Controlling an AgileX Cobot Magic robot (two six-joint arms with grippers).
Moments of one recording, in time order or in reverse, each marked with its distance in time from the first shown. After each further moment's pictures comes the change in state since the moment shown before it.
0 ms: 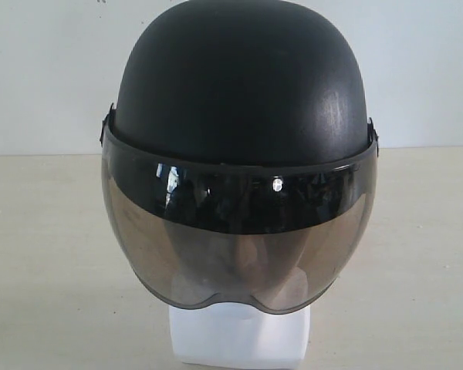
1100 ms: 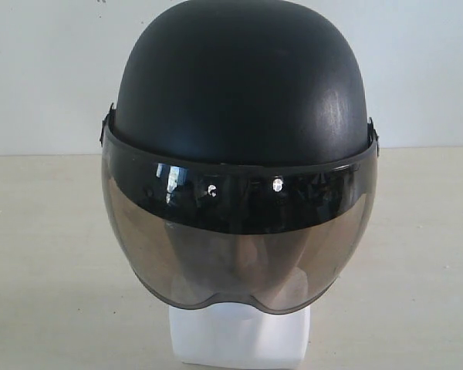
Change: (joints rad) left arm 0.128 -0.423 1.010 -0.002 -0.700 -0.298; right arm 0.000 0.000 0.000 0.000 0.000 0.000
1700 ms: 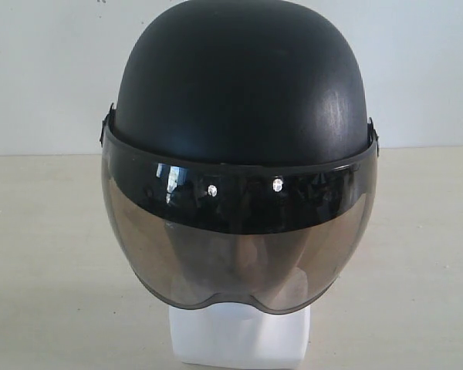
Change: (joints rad) left arm 0.000 0.000 0.000 0.000 0.004 -0.009; right arm 0.000 0.000 0.000 0.000 0.000 0.000
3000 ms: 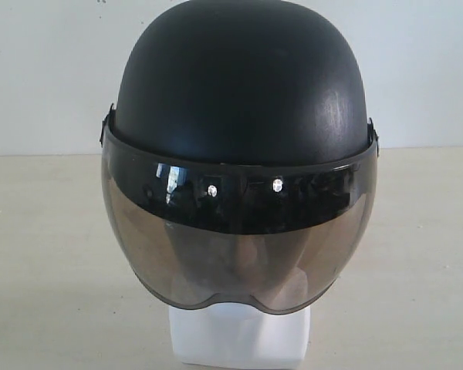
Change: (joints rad) left arm 0.000 0.000 0.000 0.000 0.002 0.000; right arm -0.165 -0.807 1.070 0.173 -0.955 -0.053
